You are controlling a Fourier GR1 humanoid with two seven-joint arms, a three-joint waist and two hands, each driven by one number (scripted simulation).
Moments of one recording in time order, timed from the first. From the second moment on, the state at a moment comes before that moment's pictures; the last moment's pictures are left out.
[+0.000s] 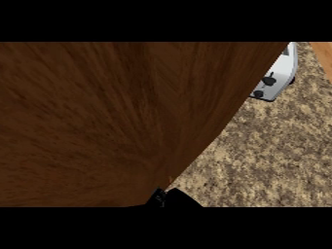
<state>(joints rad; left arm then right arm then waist) 0.73 0.78 0.04 -2.19 0.96 0.01 -0.58 -0.41 0.00 0.75 -2.16 0.10 -0.06 0.69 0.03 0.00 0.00</state>
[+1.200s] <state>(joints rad) 0.62 0.71 0.11 -2.18 0.96 -0.07 -0.35 -0.94 -0.01 0.38 -1.40 -0.04 -0.05 0.38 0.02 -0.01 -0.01</state>
